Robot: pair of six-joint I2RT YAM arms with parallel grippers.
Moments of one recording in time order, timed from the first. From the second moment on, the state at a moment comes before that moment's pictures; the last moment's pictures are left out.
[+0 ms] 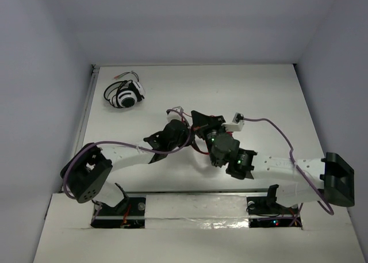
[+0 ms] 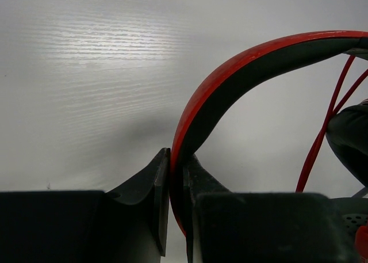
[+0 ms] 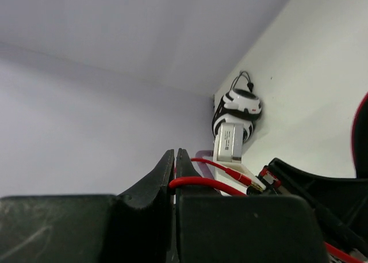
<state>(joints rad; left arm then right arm) -0.84 1.44 0.68 0.16 -0.18 -0.85 1.20 1.24 0.80 0.52 1.07 1.16</state>
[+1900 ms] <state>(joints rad) -0.89 1.36 1.06 -0.47 -0.14 -0.41 0.77 1.23 0.83 0.20 0.68 0.91</state>
